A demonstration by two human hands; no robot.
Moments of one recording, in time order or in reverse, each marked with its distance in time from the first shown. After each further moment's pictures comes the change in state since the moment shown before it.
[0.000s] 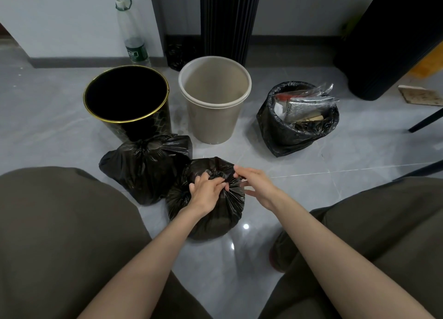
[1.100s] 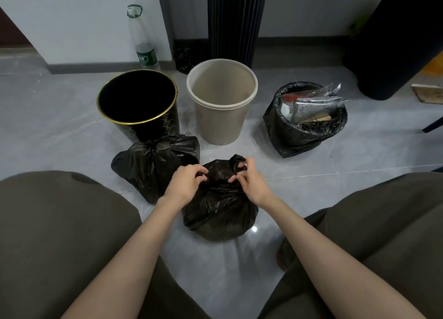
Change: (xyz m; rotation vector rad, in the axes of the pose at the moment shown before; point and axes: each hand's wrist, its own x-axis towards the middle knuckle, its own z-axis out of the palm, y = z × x) left_hand -0.009 -0.024 -0.066 0.015 0.115 0.008; right_hand 0.019 0.023 0.014 -0.552 0.087 -0.497
